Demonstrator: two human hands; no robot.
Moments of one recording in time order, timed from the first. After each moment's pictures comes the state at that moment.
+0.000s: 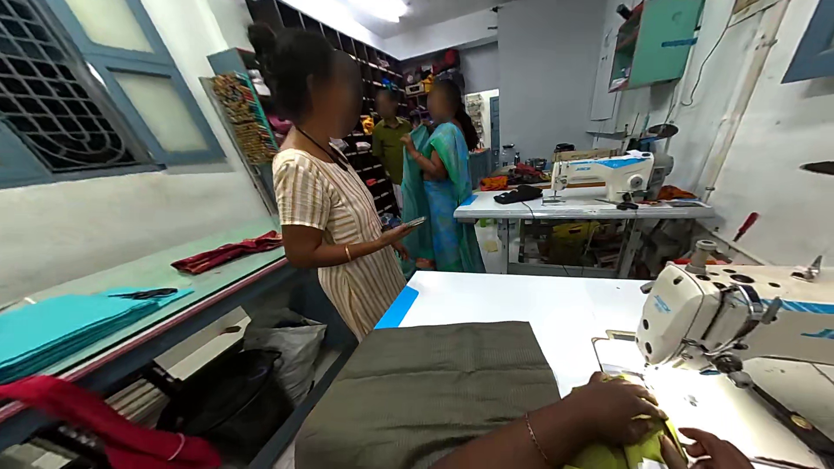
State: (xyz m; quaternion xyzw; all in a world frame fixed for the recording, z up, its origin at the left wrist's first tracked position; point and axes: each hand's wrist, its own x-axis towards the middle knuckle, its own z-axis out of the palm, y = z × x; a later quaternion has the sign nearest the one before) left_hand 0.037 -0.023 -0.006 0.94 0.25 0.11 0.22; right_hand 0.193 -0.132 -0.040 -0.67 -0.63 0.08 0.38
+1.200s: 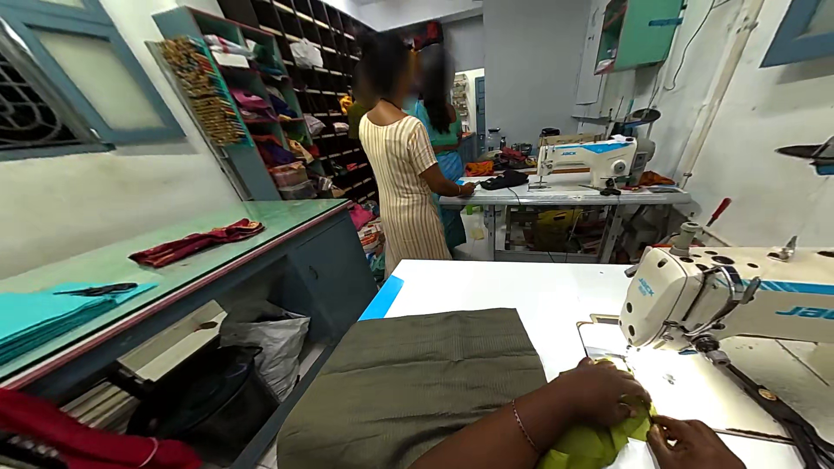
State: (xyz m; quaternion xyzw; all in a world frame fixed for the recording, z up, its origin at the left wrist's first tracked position) left_hand 0.034 -0.027 0.006 0.94 0.25 0.08 0.24; right_hand 0.187 -0.137 -0.039 -0.69 -0.64 0.05 0.35
